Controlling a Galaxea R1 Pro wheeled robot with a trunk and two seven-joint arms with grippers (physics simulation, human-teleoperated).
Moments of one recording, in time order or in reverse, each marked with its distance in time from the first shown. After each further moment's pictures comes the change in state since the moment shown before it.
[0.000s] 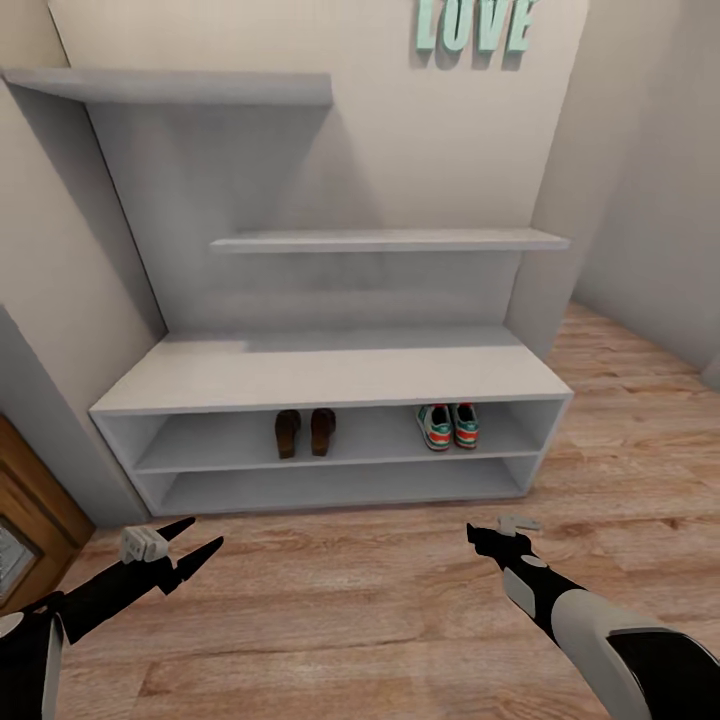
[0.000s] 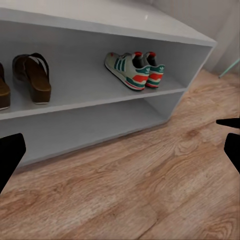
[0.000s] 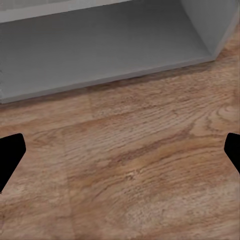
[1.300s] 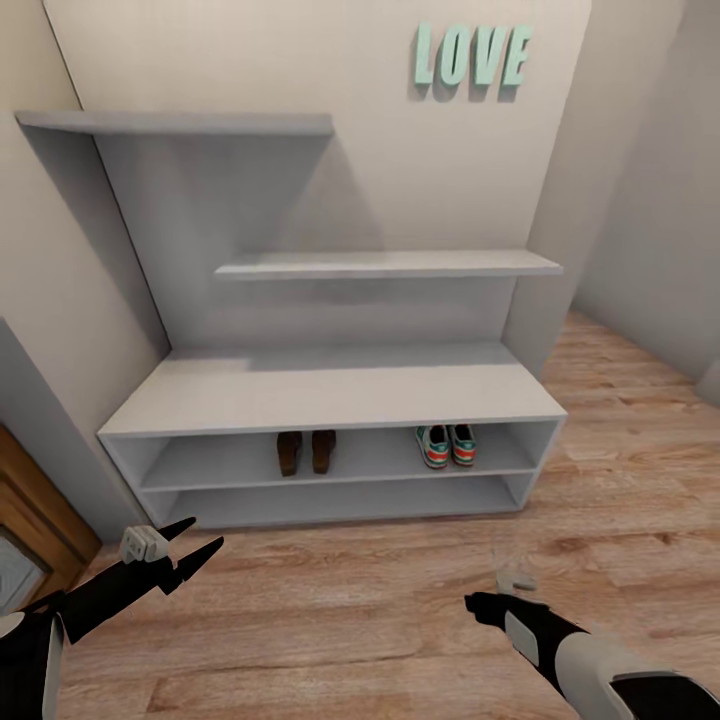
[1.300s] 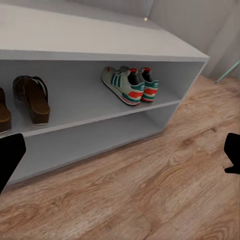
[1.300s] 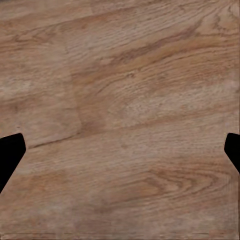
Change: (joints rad) left arm 0.000 0.000 -0.003 0.001 -0.002 0.000 0.001; right arm 0.106 0.015 0.001 0.004 0.001 0.270 0.007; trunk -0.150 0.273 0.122
